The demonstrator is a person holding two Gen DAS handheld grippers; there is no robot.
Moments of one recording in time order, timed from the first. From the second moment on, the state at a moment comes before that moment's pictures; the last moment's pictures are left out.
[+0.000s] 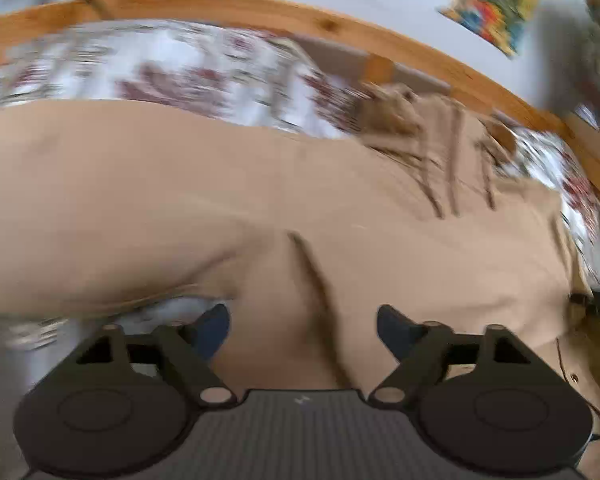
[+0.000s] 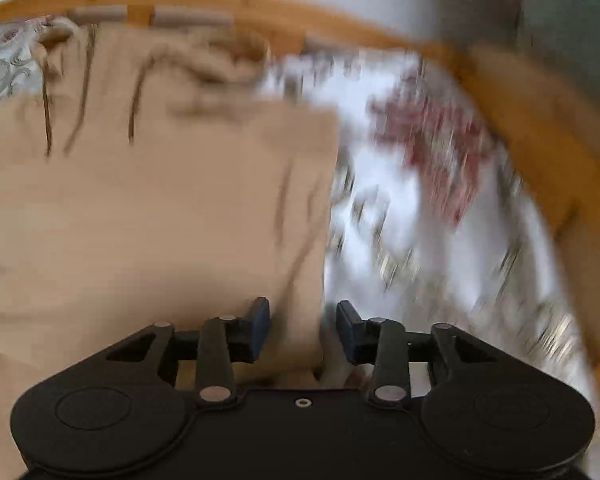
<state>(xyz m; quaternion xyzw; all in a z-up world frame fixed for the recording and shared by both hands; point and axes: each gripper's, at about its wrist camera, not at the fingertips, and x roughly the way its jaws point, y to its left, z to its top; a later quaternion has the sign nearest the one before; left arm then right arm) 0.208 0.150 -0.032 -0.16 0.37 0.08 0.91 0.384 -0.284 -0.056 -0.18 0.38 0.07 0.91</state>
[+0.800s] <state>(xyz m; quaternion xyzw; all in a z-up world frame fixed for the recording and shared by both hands) 0.086 0.333 0.002 -0.34 0.17 0.36 0.85 0.211 -0.233 -0.023 0.01 0.33 0.19 0.92</state>
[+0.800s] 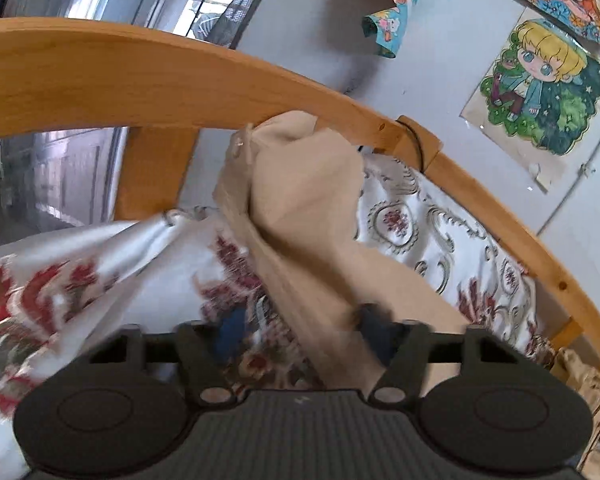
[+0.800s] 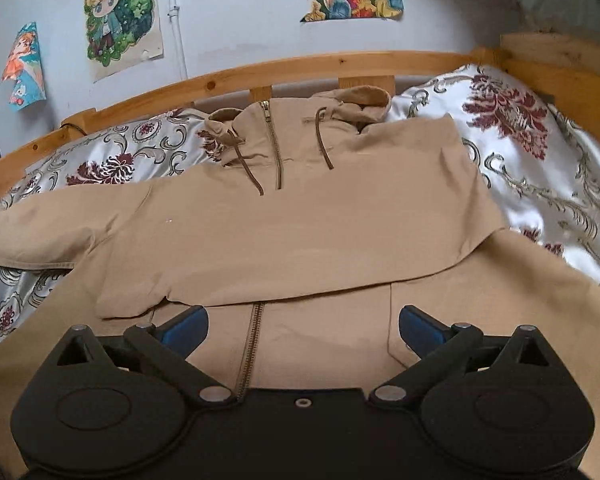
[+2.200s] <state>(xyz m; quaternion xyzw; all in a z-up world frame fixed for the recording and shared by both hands) 0.175 0.101 -0.052 0.13 0.38 -0.08 0.91 0.270 -0.180 -0.015 0.02 0.35 0.30 0.89</state>
